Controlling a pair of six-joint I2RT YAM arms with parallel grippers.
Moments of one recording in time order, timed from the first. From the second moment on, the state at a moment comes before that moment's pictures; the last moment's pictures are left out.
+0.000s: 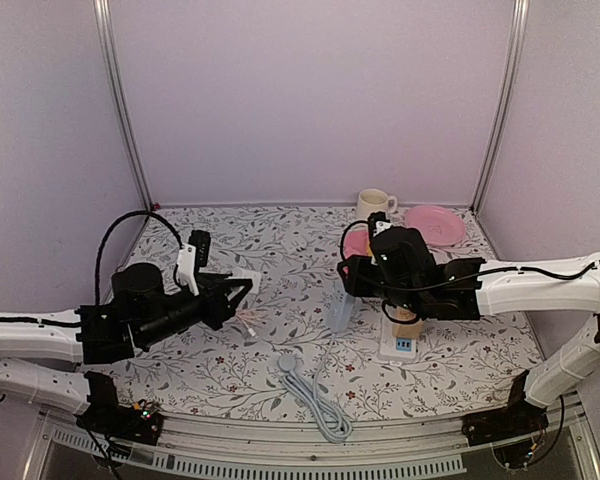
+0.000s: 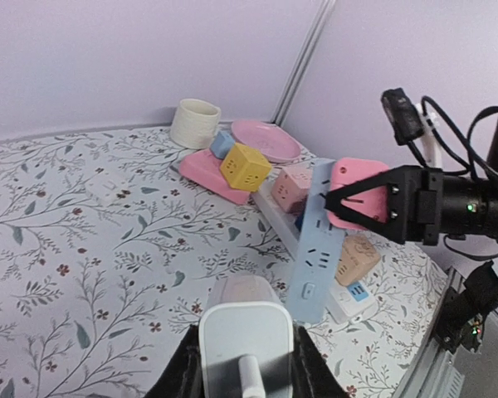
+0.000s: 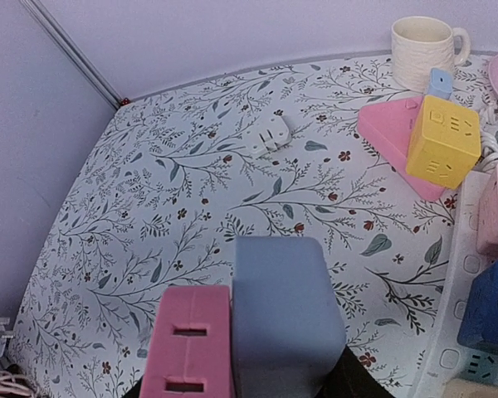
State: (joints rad) left arm -1.06 0.96 0.49 0.31 -0.28 -0.42; right arm 1.04 1.46 0.96 -0.06 0.48 0.72
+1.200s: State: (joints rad) left arm -0.41 1.05 0.26 0.22 0.04 -0.73; right arm 1.04 1.36 0.82 0.12 0.21 0.78
